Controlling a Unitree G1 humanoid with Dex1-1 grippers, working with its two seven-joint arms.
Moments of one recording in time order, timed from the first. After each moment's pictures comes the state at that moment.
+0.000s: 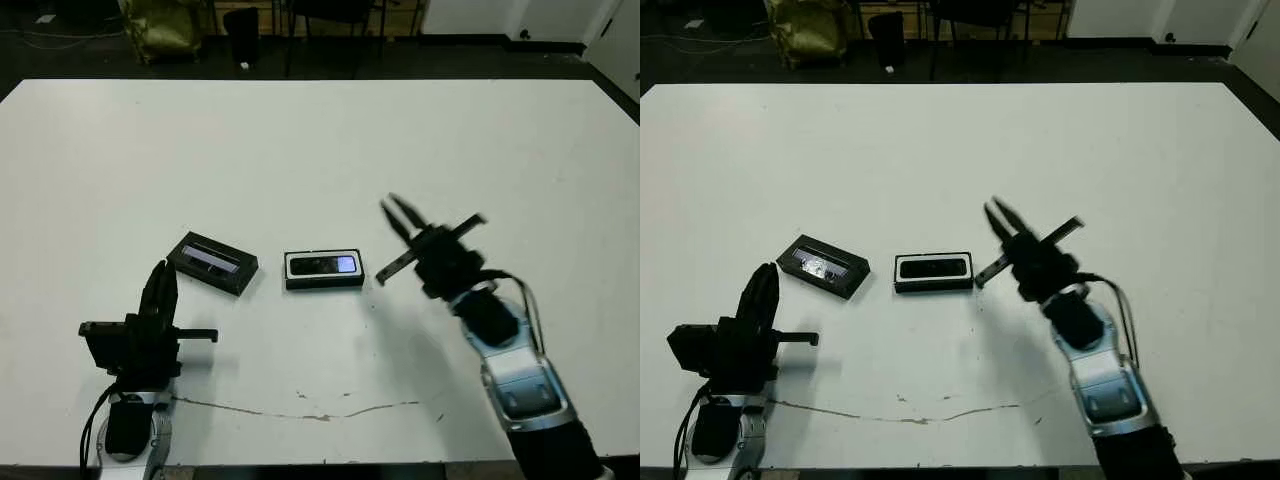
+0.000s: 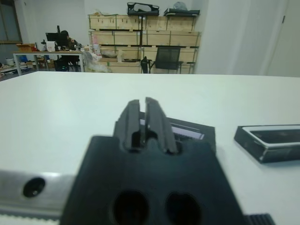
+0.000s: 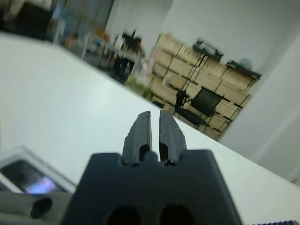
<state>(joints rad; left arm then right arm) 0.28 0.11 0.05 -0.16 -0.08 -0.37 -0.10 -0.19 -0.29 0.09 -0.25 -0.05 0.04 0.29</state>
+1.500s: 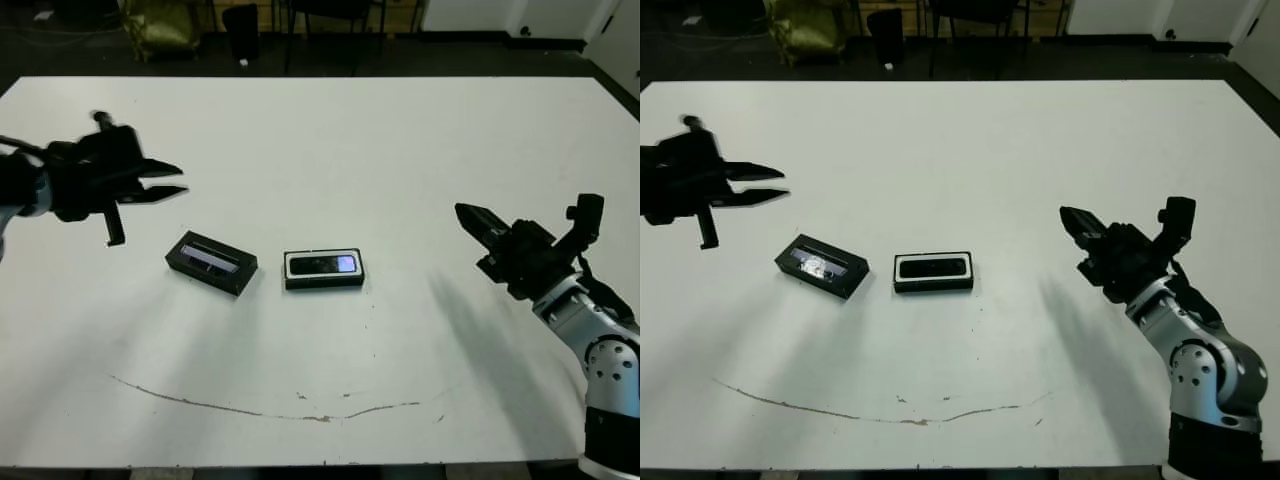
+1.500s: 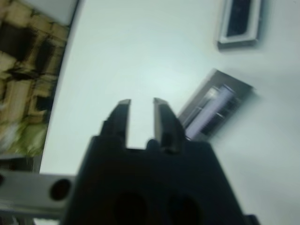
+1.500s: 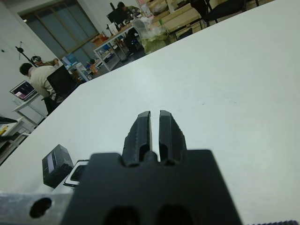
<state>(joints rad) -0.71 0.98 -0.25 0.15 -0.01 0.11 -1.28 -0.23 -0.39 -0.32 -0.17 0.75 0.75 0.34</state>
